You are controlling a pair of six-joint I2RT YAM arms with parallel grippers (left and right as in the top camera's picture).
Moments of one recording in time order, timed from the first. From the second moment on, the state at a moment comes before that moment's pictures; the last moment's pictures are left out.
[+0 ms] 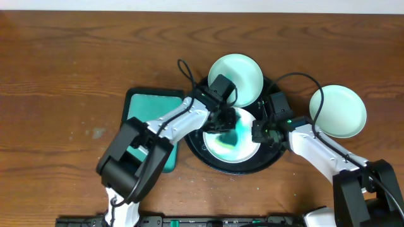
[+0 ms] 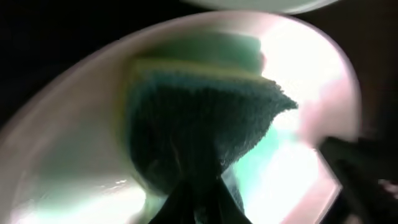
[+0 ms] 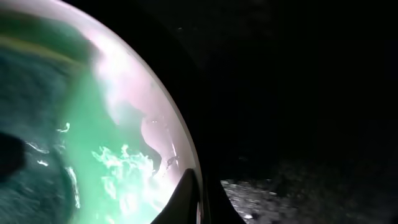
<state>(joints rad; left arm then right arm) -0.67 2.00 1.27 -0.53 0.39 -0.67 0.32 1.58 0.75 -0.43 -0.05 0.35</state>
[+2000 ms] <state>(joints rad) -0.71 2.03 1.27 -0.52 0.69 -0.66 0.30 1.58 0.75 -0.45 -0.07 0.36</state>
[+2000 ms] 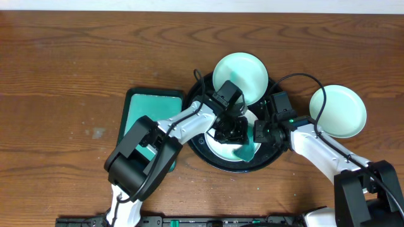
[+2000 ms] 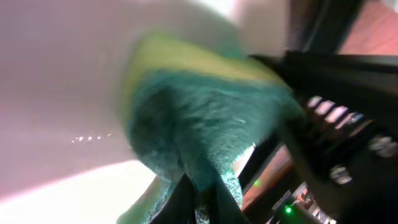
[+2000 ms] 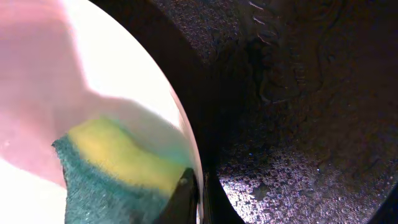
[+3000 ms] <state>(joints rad) -0.24 1.57 1.10 -1.01 -0.13 -0.61 0.30 1.54 0.77 -0.53 -0.09 0.33</state>
